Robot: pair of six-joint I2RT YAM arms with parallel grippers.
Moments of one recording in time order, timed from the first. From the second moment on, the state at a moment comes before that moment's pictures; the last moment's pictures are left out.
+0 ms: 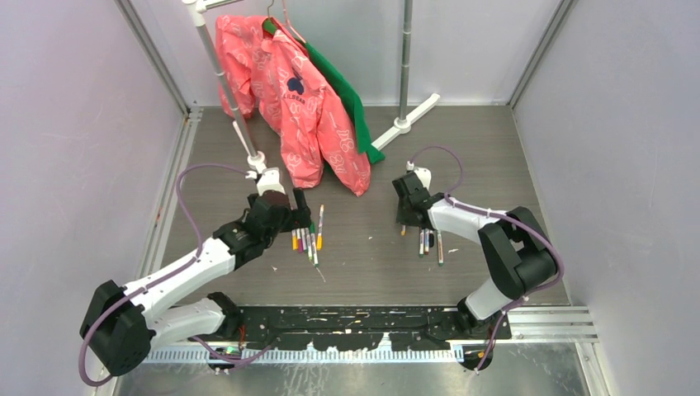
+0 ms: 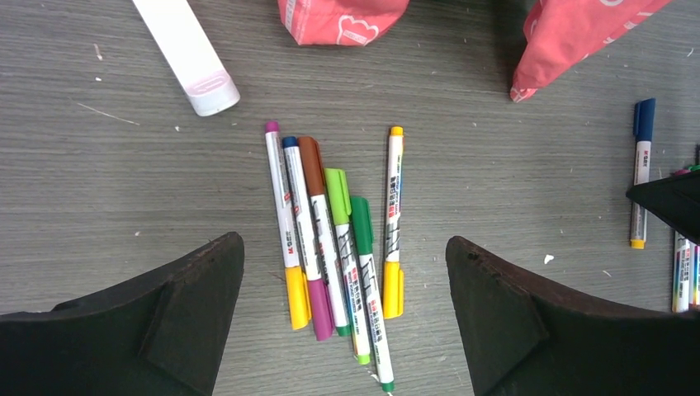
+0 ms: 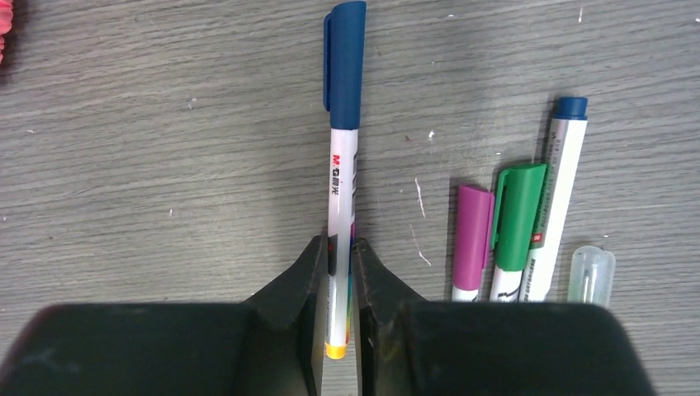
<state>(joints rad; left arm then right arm) -0.69 1.05 0.64 -0.22 -0.42 -0.61 0.51 1.57 0.78 -0.23 0.29 0.56</state>
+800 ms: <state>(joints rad) -0.69 1.23 0.72 -0.07 -0.17 -0.80 0.88 1.32 0.70 -0.22 0.13 0.58</state>
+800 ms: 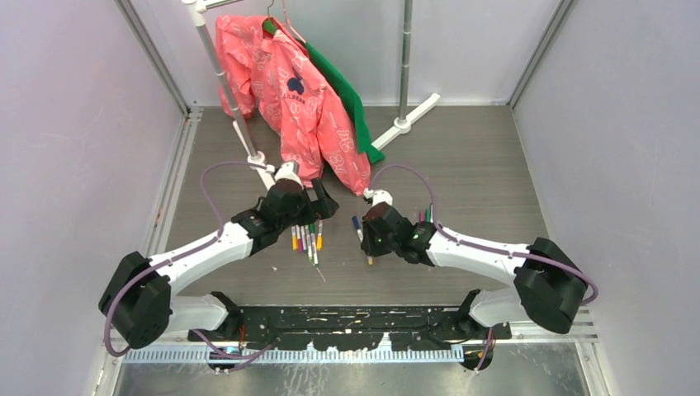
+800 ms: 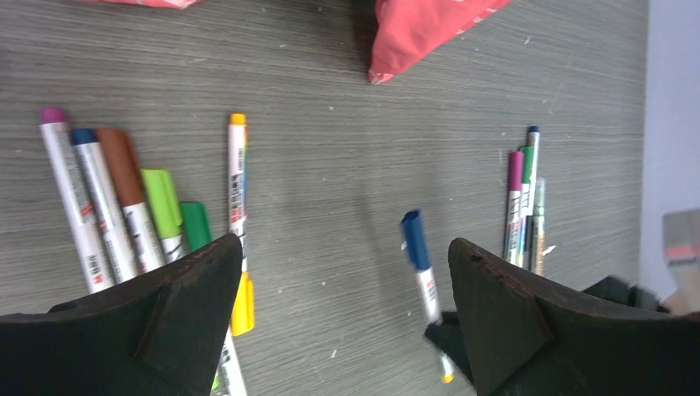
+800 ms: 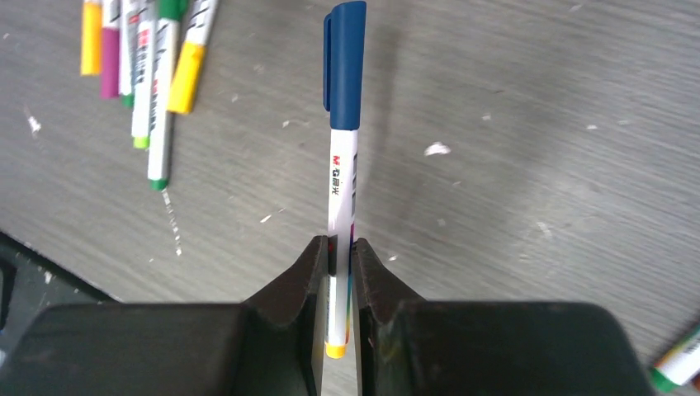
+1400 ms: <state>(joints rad) -0.69 1.32 0.72 0.07 -0.03 -0.99 1.06 1.32 0.77 -0.13 0.21 0.62</state>
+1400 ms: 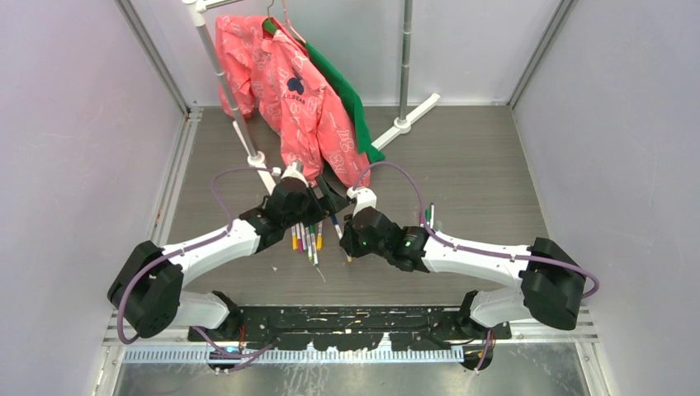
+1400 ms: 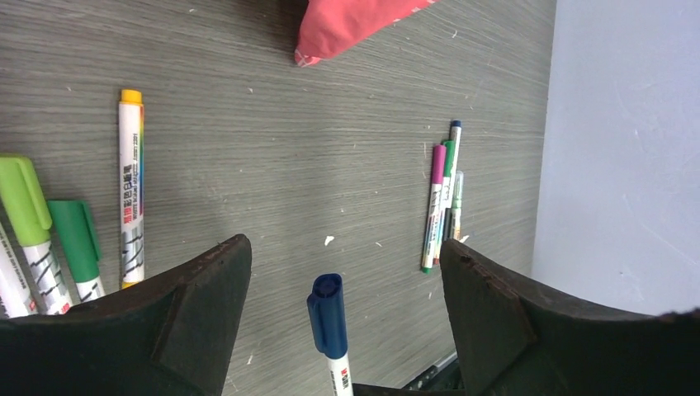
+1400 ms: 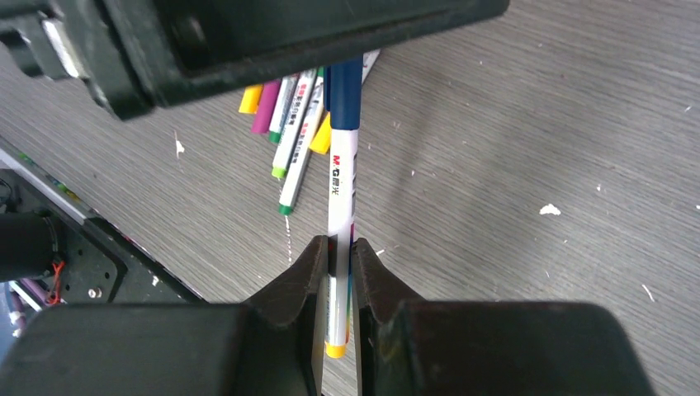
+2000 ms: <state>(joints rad) -0.69 1.33 0.64 0.18 0.02 -1.08 1.06 1.32 0.78 -0.06 0.23 0.62</state>
